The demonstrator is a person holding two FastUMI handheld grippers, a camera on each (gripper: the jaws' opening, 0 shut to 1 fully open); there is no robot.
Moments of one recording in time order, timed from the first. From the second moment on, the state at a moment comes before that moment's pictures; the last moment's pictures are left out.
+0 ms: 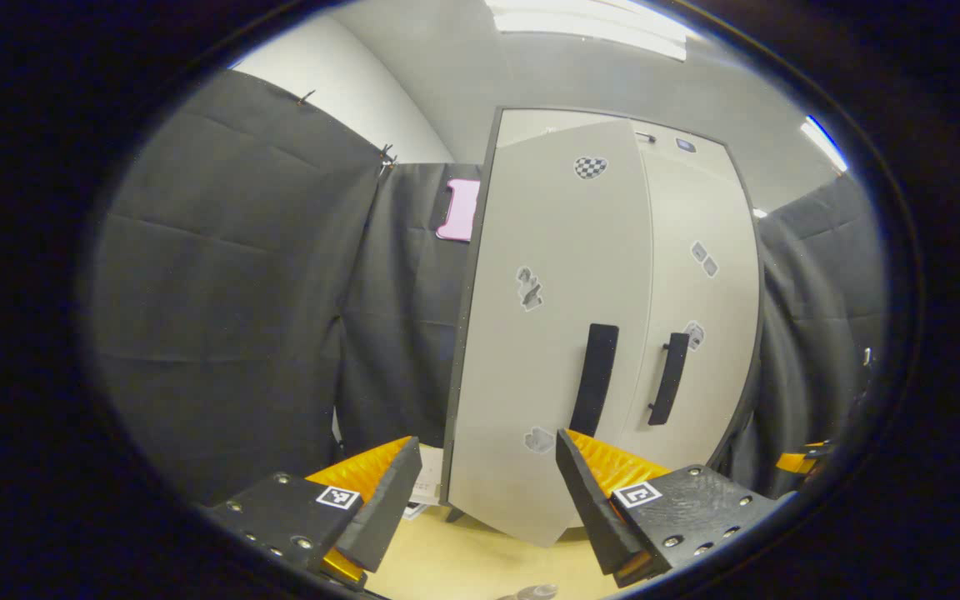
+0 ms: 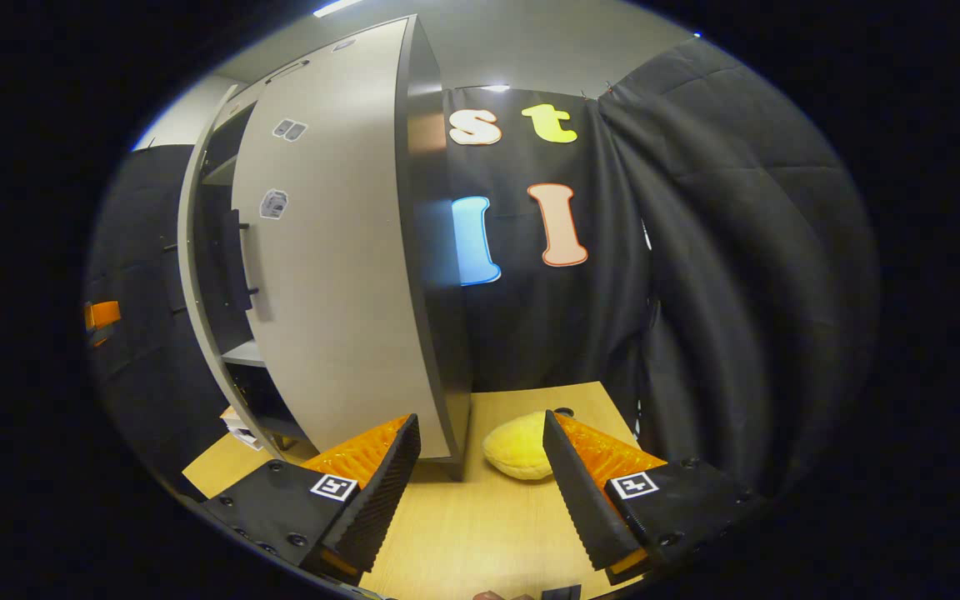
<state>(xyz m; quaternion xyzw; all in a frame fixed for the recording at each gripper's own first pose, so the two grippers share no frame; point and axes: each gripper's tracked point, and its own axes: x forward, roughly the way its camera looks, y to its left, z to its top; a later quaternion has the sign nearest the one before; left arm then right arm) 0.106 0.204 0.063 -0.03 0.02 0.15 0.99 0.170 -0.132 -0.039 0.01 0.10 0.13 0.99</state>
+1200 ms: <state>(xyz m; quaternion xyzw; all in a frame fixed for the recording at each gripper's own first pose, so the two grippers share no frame) -0.023 0.261 0.083 0.01 -0.05 0.08 1.00 0.065 -0.069 0.004 0.02 0.05 0.07 1.00</state>
